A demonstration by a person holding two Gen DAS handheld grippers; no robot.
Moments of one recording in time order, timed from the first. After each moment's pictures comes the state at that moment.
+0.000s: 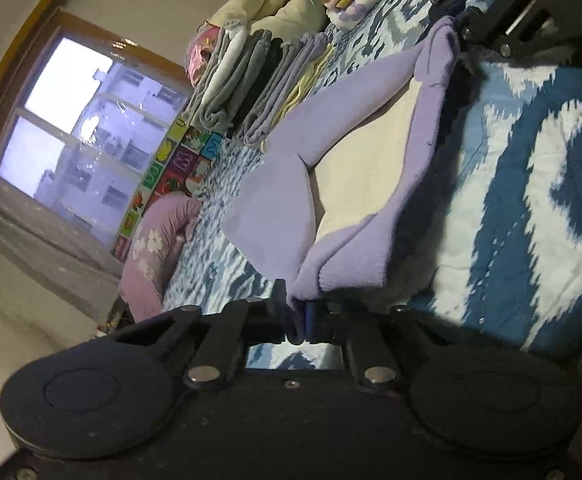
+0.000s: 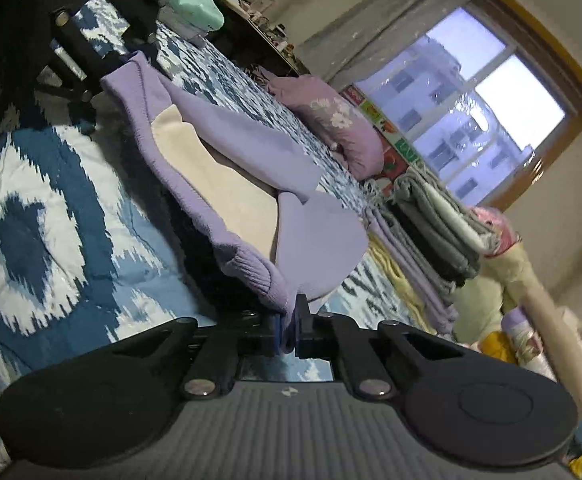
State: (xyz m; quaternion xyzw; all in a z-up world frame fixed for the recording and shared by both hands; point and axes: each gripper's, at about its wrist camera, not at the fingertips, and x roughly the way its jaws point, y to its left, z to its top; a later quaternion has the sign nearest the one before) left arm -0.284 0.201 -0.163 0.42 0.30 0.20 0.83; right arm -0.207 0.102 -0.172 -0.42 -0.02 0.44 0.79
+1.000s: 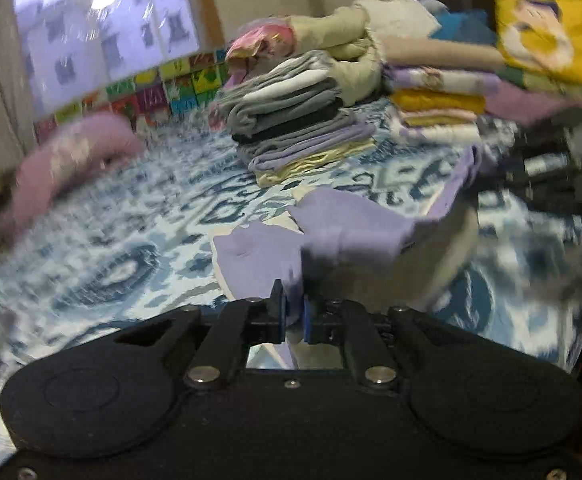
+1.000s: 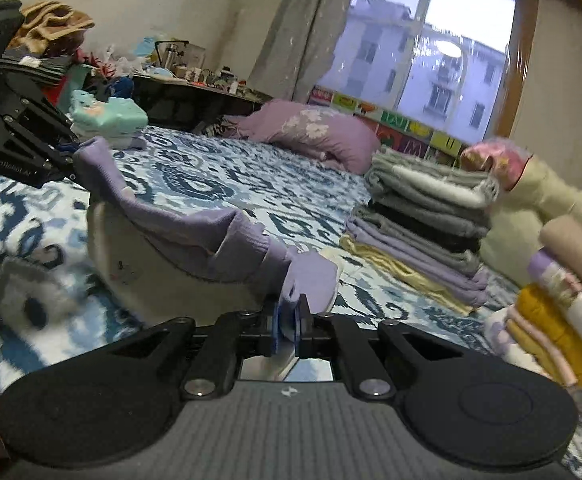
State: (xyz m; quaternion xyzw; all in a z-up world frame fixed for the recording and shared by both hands) left arm -0.254 0.304 -0.051 0.04 0.27 0.11 0.95; right arm -0.118 0.093 -0.077 -0.22 0.10 0.52 0.82
